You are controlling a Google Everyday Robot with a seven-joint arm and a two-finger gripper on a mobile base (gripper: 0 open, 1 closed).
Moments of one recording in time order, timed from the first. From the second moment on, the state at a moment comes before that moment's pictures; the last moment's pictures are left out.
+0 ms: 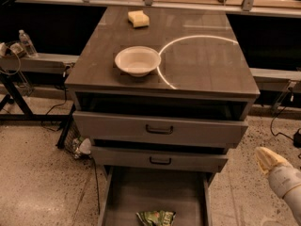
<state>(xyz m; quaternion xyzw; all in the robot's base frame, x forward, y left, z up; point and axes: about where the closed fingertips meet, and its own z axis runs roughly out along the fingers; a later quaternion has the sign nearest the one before) 0.495 -0.402 0.623 -0.48 0.58 -0.30 0.59</state>
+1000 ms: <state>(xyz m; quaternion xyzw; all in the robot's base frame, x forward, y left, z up) 0.629 -0.460 0.681 -0.41 0.45 -0.48 0.63</state>
